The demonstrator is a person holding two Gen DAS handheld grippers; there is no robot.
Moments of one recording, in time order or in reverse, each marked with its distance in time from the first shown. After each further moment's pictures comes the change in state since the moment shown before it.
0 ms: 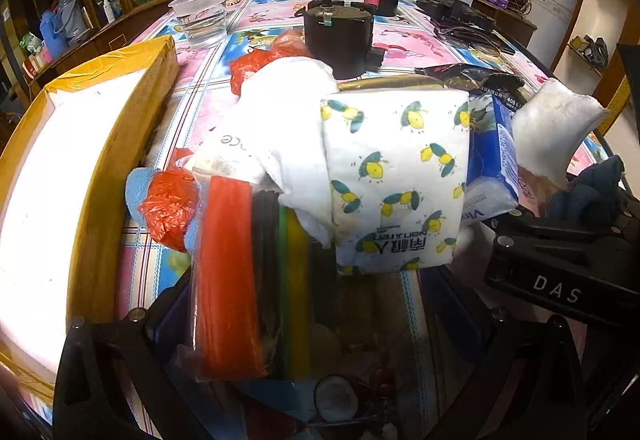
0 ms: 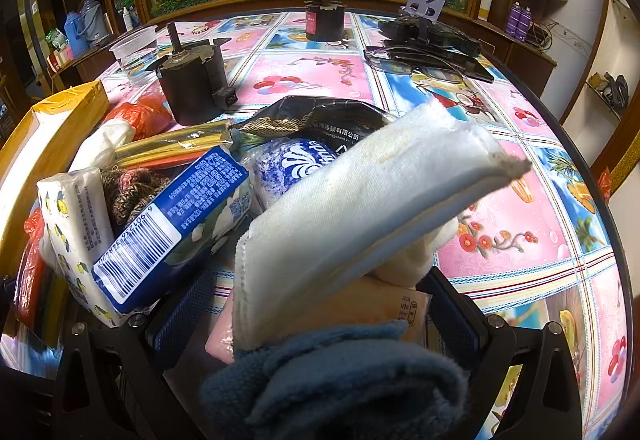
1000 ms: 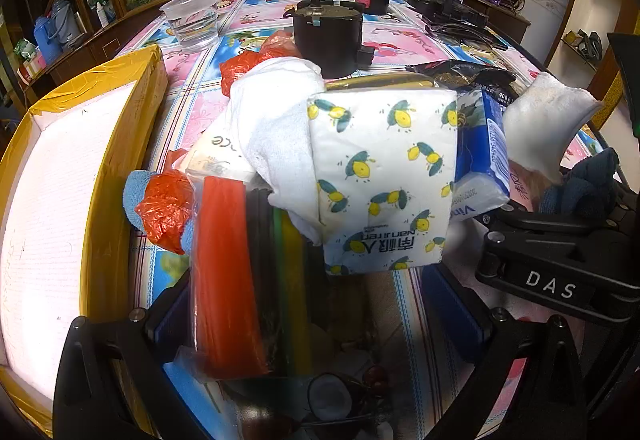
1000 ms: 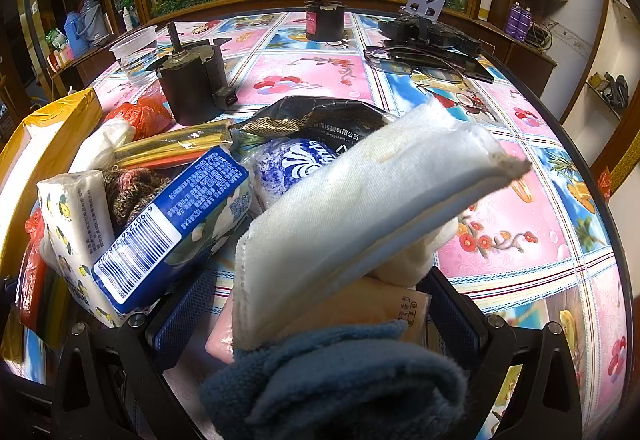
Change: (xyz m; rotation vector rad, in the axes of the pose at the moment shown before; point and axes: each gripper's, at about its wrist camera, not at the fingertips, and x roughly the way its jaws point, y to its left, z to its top) left arm 0.000 -0.004 0.000 0.021 0.000 -0.014; right arm 0.000 0.000 0.000 0.000 0.000 0.000
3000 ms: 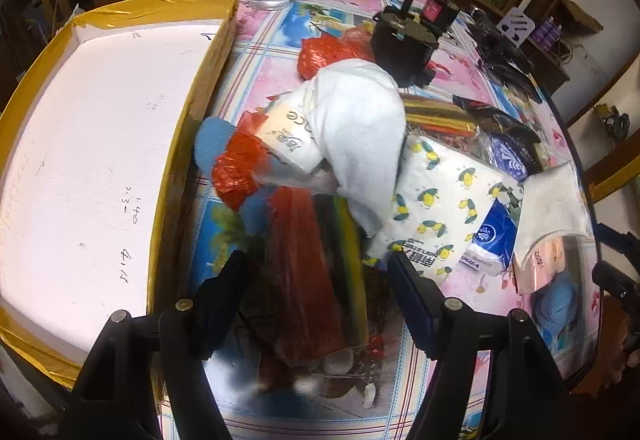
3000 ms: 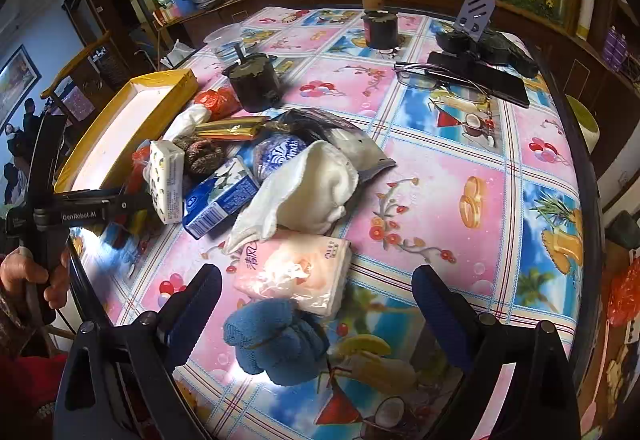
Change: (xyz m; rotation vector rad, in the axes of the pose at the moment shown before) left arm -0.021 0.032 0.007 -0.272 0.123 -0.030; right arm -0.070 -0.113 0.020 -0.242 0.110 0.380
